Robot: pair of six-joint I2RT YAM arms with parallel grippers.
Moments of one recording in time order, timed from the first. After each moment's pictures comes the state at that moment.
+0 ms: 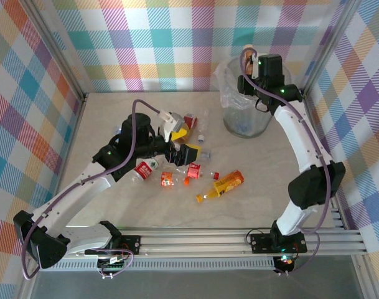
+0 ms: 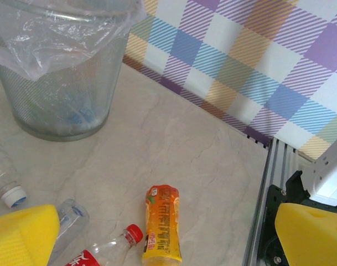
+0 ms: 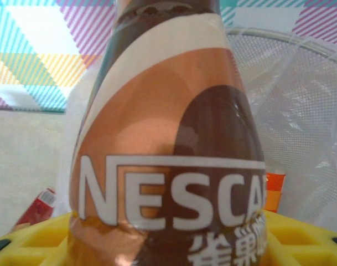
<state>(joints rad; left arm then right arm) -0.67 1.17 1.15 -0.34 0.47 -0.13 0.25 1.73 1.87 -0.70 0.10 0.08</state>
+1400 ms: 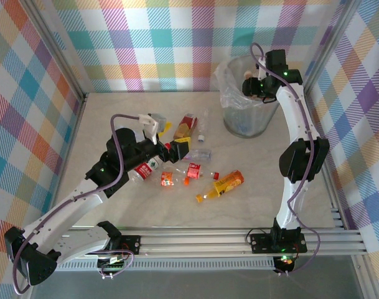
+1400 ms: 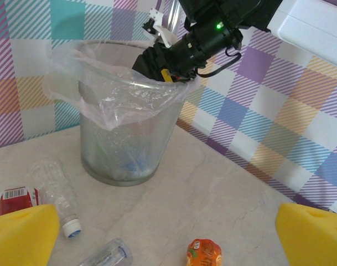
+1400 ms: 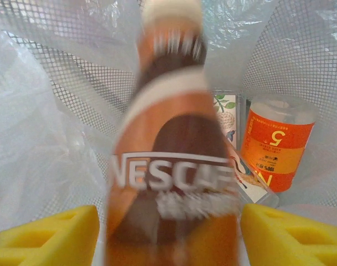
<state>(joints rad) -0.67 1.00 0.93 -0.04 0.22 -0.22 0.10 2.05 2.22 -1.04 -0.10 0.11</state>
